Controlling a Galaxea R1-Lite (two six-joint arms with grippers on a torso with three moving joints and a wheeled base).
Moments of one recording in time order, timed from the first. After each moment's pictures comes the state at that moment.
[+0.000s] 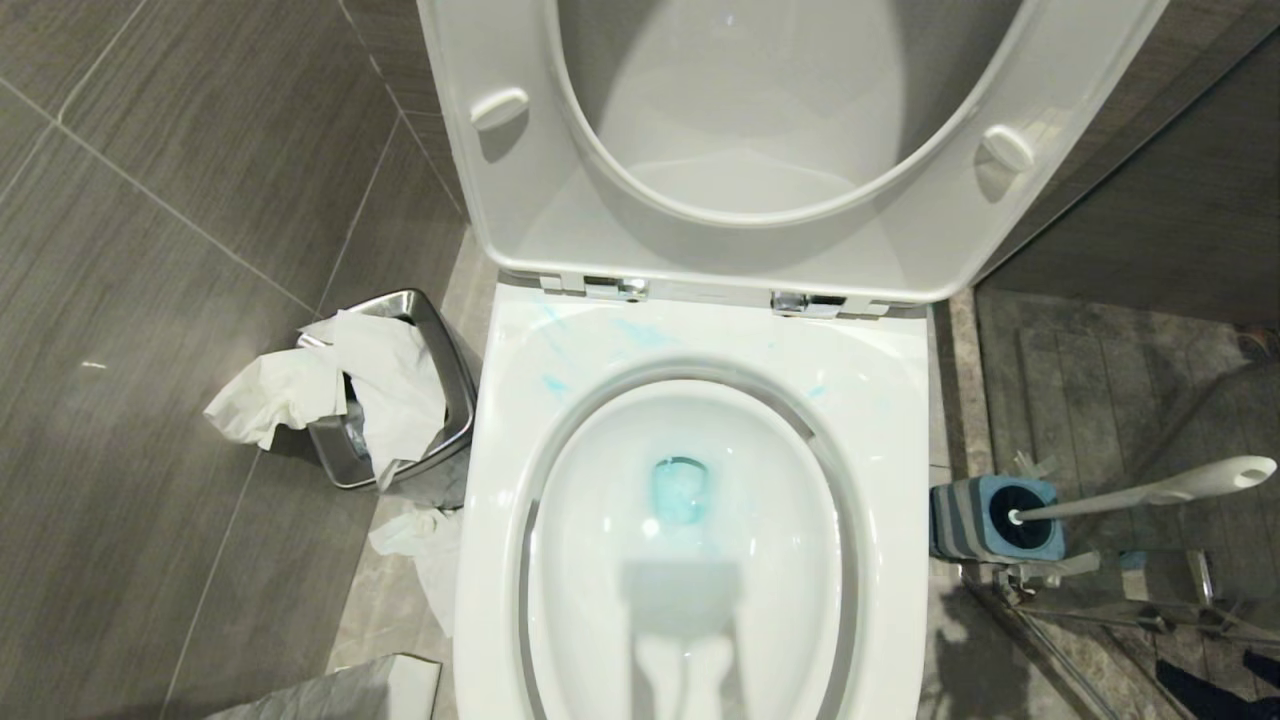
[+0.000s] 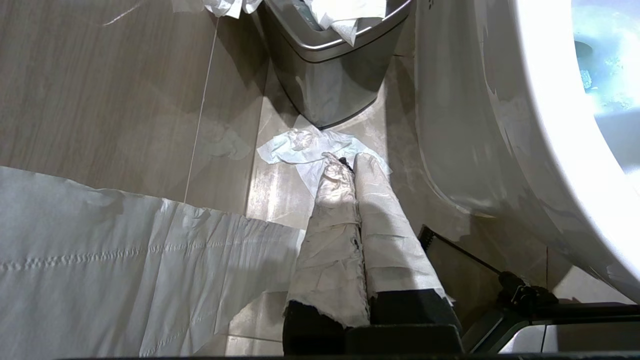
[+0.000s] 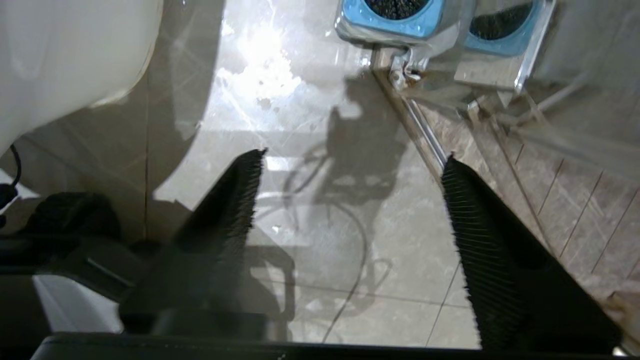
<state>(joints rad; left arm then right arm) -0.01 0.00 0.00 0.00 0.00 0.00 -0.40 1.13 -0.01 -0.57 0.29 -0.22</state>
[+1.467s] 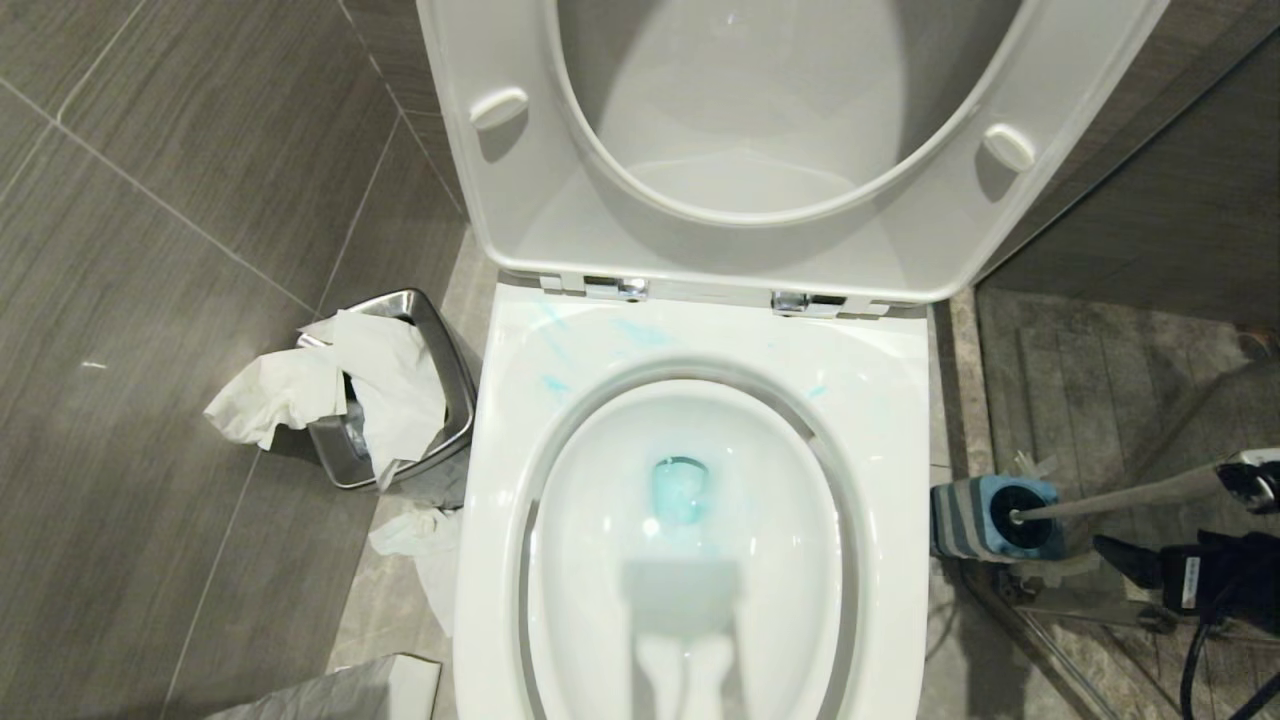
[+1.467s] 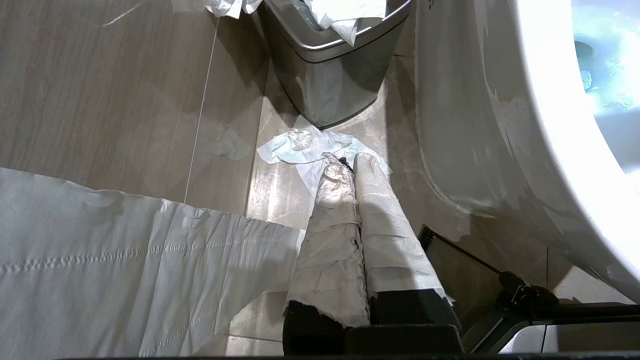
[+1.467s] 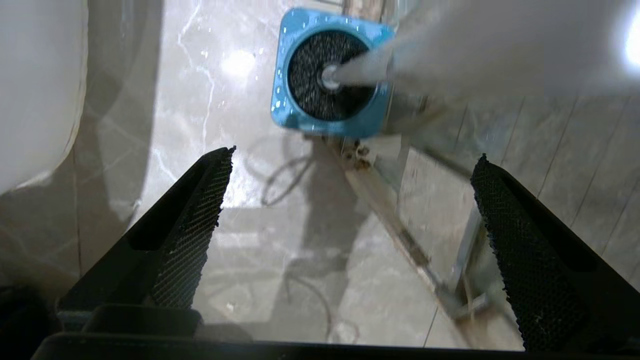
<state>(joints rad) -0.01 0.00 0.00 0.00 0.00 0.00 -0.40 1.66 -0.30 -0.86 0.23 -0.22</state>
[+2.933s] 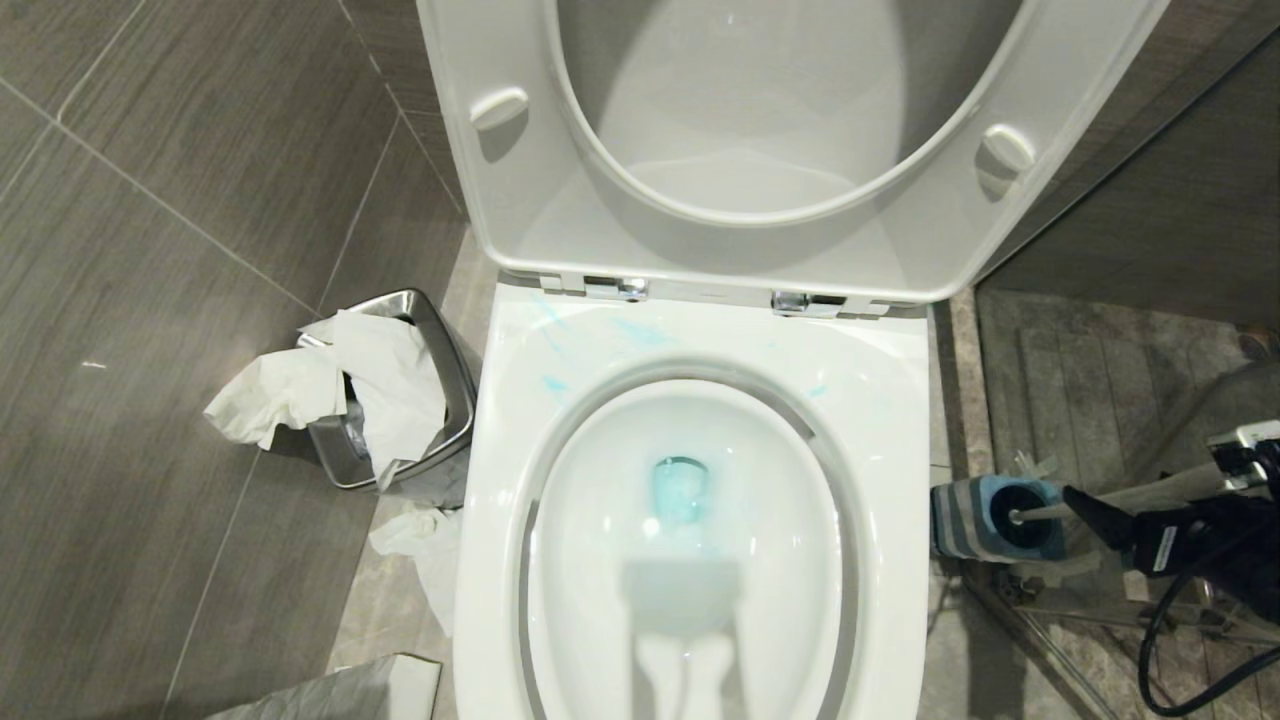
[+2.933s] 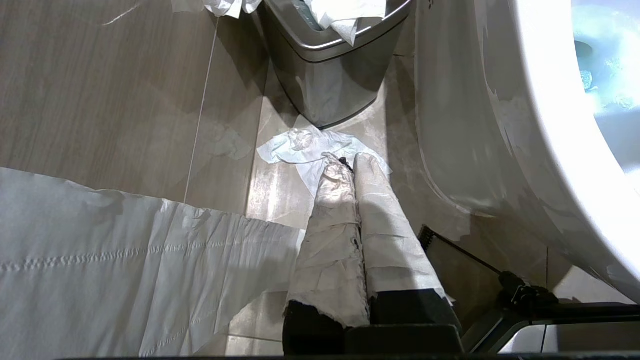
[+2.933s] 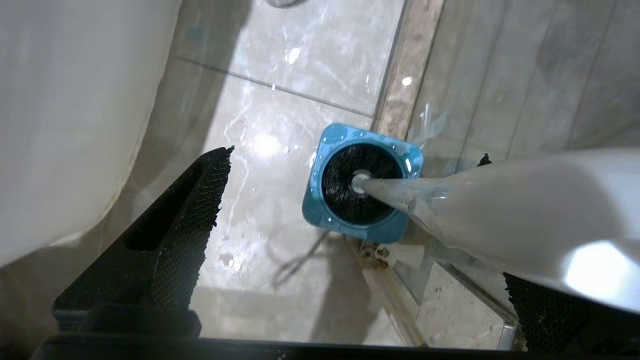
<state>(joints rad) -0.01 0.00 0.00 0.00 0.00 0.00 -0.36 1.78 -0.24 -1.28 0.36 -0.20</state>
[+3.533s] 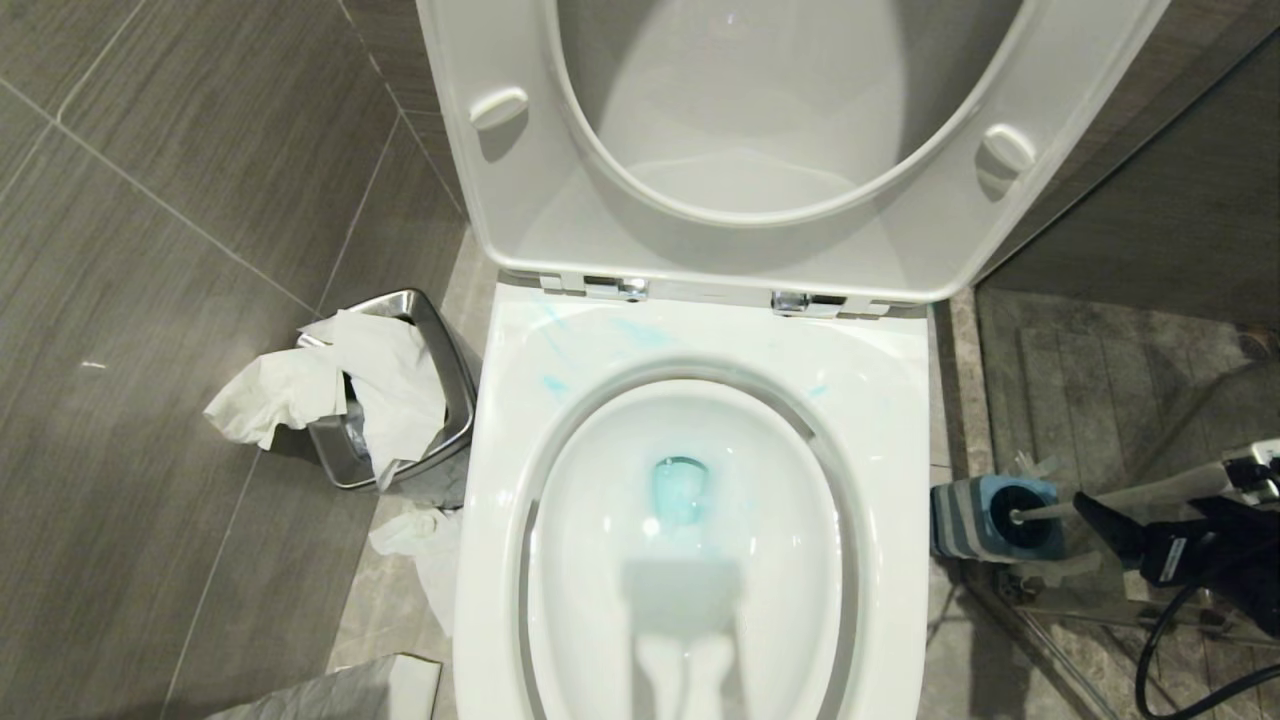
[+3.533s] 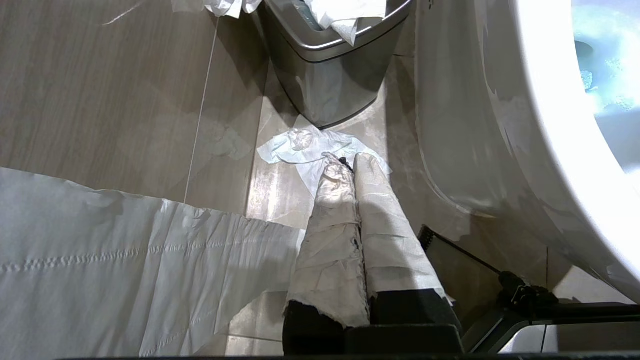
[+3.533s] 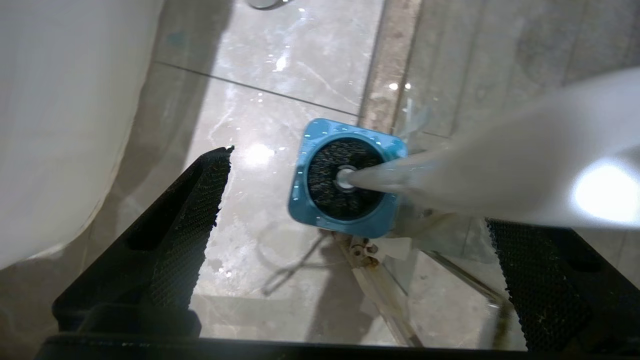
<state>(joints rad) -0.01 0.00 0.00 0.00 0.00 0.00 -0.40 1.85 -0.17 -1.45 0.36 -0.18</state>
